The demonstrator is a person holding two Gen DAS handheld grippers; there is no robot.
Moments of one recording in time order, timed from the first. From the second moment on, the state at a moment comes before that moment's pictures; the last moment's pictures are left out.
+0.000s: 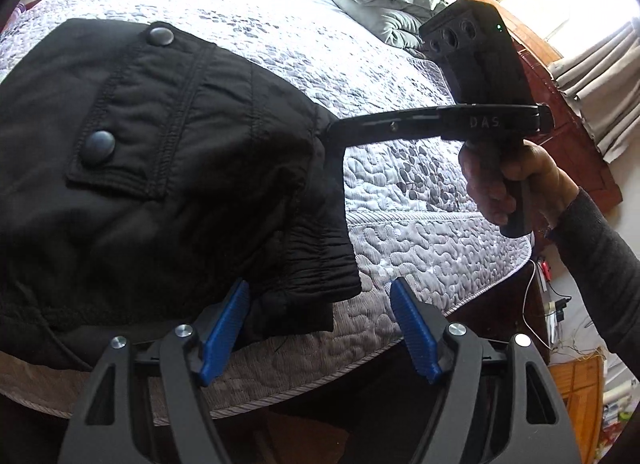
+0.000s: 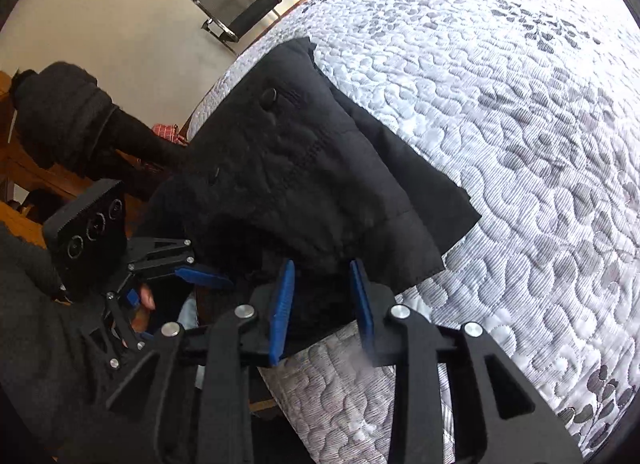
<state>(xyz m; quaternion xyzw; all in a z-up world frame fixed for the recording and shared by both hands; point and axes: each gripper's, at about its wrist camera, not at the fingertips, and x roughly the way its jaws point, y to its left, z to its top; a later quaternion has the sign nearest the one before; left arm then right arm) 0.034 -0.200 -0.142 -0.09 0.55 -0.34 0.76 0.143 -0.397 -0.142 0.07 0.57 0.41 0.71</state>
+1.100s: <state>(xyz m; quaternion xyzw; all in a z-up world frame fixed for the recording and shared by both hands) 0.209 0.079 -0.149 -0.21 0.64 -0.38 0.64 0.035 -0.490 -0.198 0.46 0.55 0.22 0.66</state>
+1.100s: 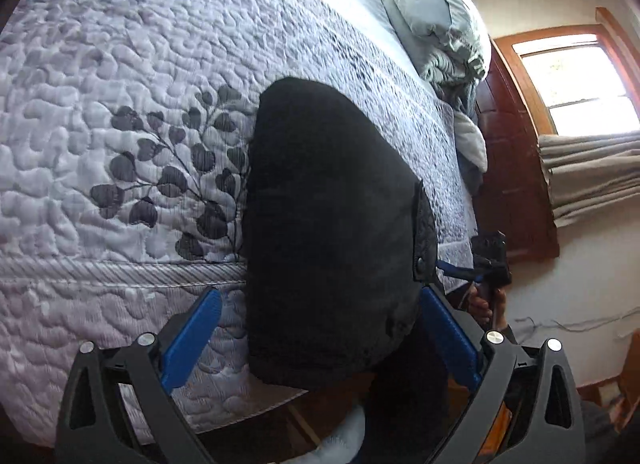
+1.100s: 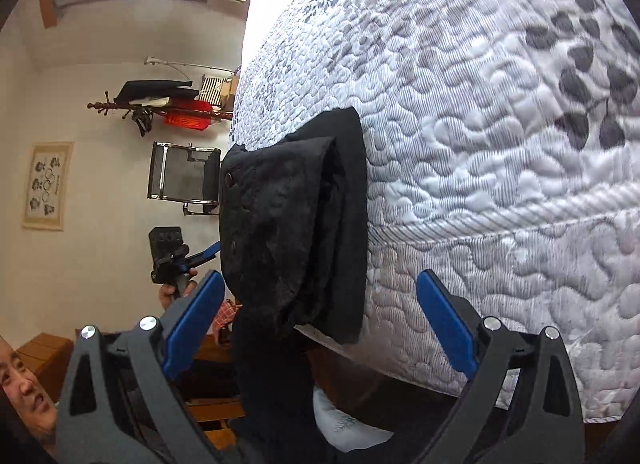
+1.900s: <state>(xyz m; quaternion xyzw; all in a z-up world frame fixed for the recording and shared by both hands) 0.252 0.022 -0.234 -0.24 0.66 -0.48 0.52 0.098 -0.423 -0.243 0.48 0.54 0.31 0.62</state>
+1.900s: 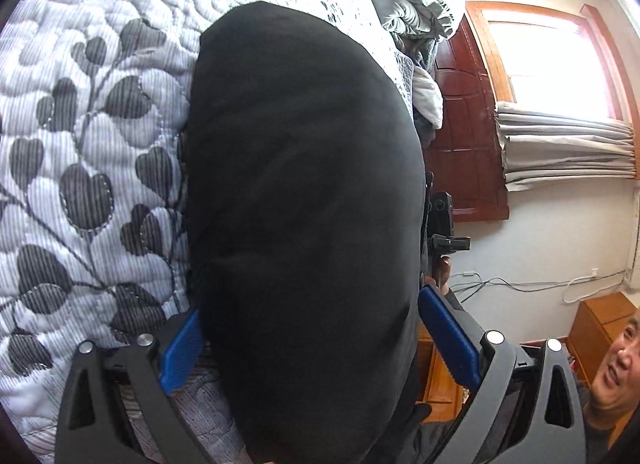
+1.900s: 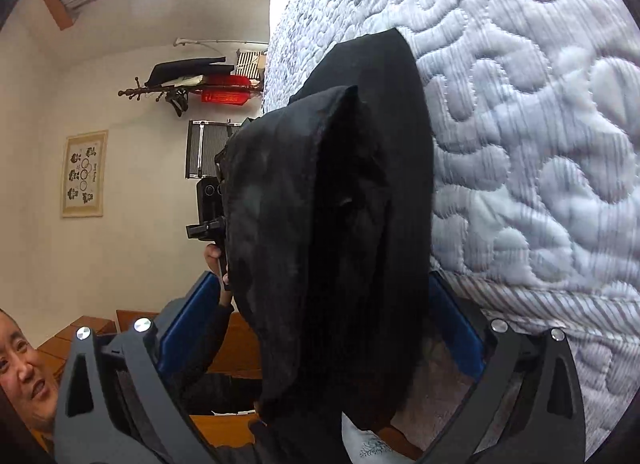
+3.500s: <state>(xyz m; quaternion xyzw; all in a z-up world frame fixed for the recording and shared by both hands) 0.334 -0.020 -0.168 -0.25 0.59 -0.47 0.61 0.254 -0.425 -0.129 0.42 0.49 0.32 0.69</state>
